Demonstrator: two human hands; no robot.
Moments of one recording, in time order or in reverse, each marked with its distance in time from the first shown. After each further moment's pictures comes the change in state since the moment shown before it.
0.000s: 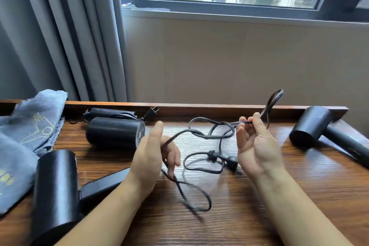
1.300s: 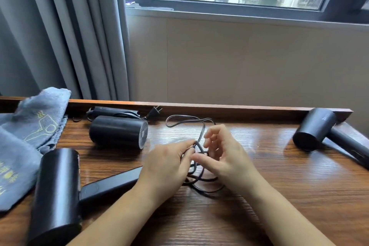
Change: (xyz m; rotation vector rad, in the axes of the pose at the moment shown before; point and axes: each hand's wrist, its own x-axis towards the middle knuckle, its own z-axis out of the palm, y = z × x) left_hand -0.003 -0.020 0.004 0.863 0.017 0.348; right_hand -0.021 0.038 -0.013 -1.250 -0.643 -0.388
